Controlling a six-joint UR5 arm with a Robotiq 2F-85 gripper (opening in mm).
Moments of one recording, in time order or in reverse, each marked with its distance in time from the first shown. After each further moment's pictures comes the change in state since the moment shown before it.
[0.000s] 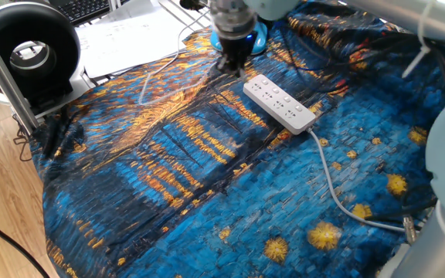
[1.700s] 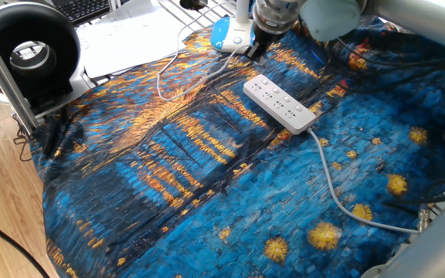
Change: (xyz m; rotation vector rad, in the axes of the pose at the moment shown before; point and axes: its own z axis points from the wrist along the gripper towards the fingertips) arm 0.007 -0.054 0.017 -0.048 -0.235 0.015
